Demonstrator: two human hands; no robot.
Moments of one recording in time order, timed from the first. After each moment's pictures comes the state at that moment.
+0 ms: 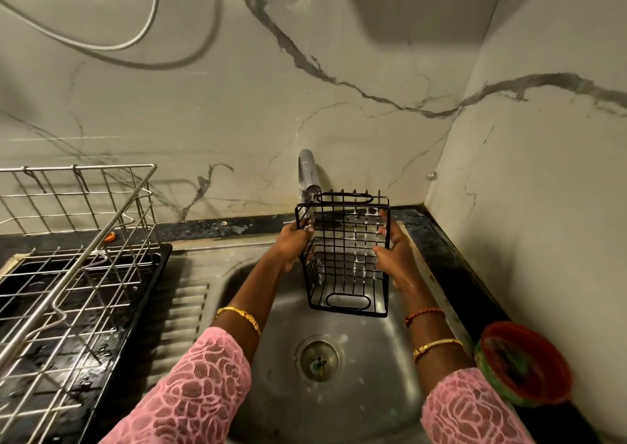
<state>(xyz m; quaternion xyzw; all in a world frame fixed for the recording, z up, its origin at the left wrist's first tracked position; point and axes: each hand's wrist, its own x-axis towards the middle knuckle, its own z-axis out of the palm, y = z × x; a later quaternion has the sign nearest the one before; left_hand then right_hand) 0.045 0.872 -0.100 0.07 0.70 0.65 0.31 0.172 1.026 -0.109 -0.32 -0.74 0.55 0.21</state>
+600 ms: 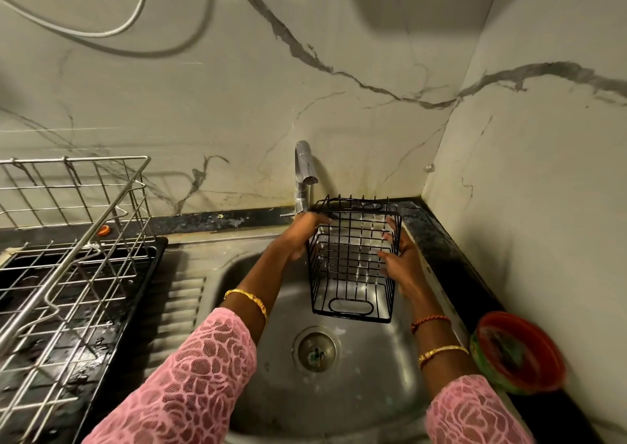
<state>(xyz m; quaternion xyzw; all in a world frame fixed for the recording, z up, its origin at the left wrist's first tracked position) 0.055 0.889 -0.087 0.13 0.70 0.60 0.36 0.192 1.030 -0.128 -0.34 -0.71 0.59 0.20</state>
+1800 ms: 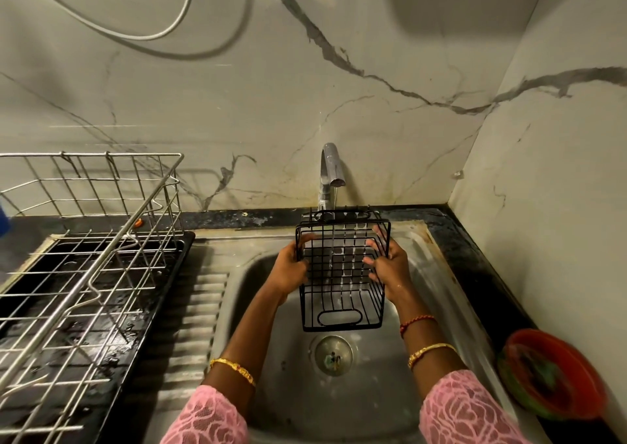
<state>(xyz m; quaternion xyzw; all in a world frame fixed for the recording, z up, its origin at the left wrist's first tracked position) 0.089 0.808 -0.109 0.14 0.74 0.61 0.24 0.154 0.991 -0.140 -0.31 -0.66 0.66 0.17</state>
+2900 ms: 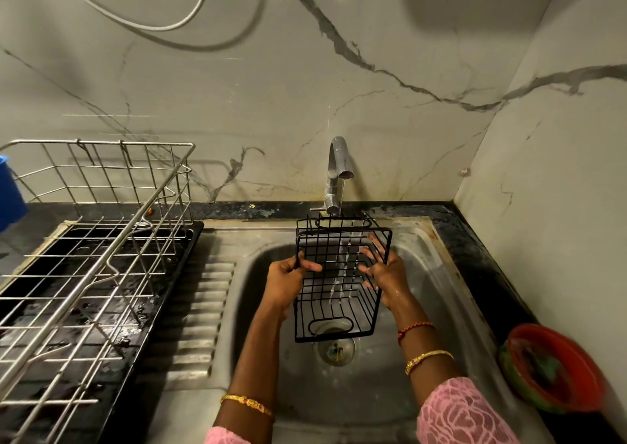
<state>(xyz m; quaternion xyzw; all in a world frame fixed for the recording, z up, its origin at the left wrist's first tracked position) 0.113 0.788 -0.140 0.04 0.70 0.68 0.20 0.165 0.971 -0.155 -0.30 -0.64 0.70 0.11</state>
